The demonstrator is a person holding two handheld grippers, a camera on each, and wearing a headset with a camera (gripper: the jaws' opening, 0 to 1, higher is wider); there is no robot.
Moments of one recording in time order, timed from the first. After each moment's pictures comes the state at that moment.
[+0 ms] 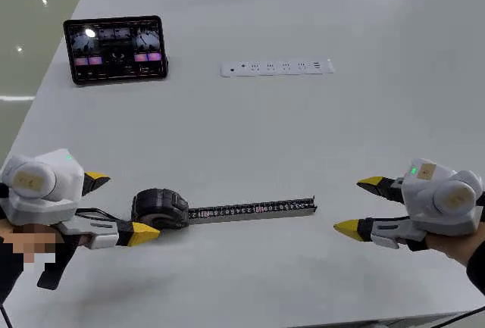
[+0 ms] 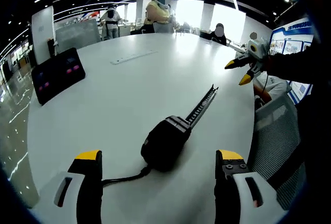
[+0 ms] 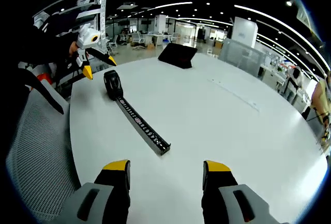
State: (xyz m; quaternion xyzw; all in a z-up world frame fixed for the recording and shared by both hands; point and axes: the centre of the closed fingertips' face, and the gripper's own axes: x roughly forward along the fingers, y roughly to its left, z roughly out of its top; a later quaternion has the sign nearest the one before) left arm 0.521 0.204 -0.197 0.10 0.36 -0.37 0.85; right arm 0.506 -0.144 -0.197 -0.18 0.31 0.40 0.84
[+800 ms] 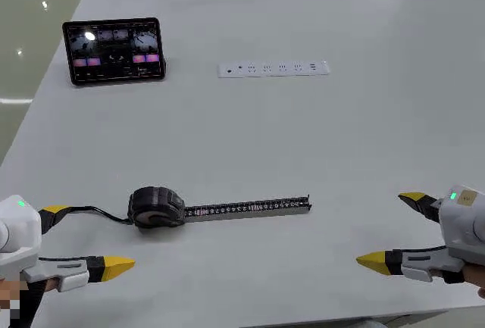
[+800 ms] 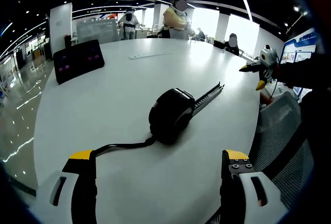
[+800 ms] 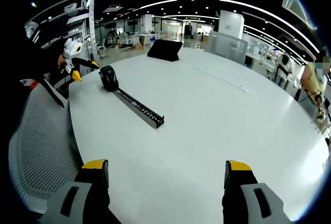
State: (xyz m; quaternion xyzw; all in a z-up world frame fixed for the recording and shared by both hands) left arm 0.483 0.241 -0.212 0.07 0.34 -0.32 0.88; right arm 0.465 -0.185 -0.201 -0.15 0.33 0.36 0.86
